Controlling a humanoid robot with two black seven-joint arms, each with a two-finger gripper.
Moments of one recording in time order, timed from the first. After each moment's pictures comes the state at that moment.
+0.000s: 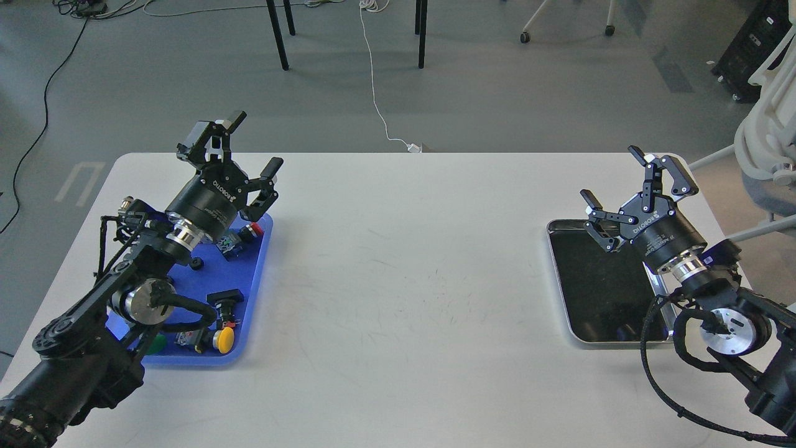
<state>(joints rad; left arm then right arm) -0.41 0.26 -1.11 -0.98 0.56 -0.45 -0.34 0.45 -0.53 0.67 0.93 -0.08 0.49 0.49</state>
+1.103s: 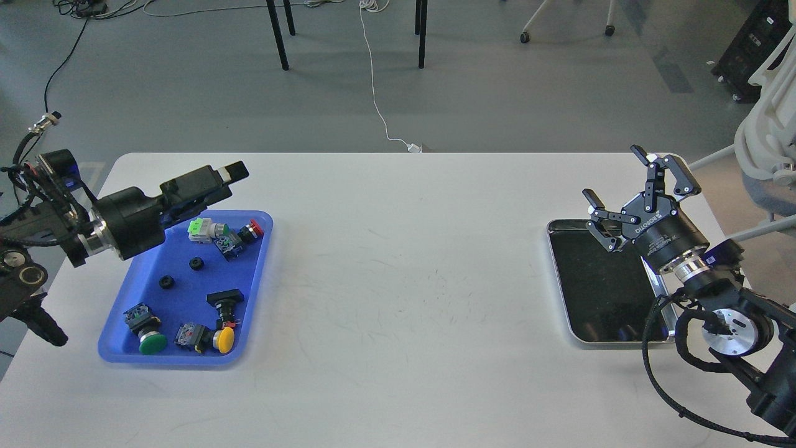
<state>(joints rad) -0.42 0.80 -0.90 -1.27 1.48 -0.44 -0.49 0.44 -0.53 0.68 0.93 -0.09 0.49 0.49</state>
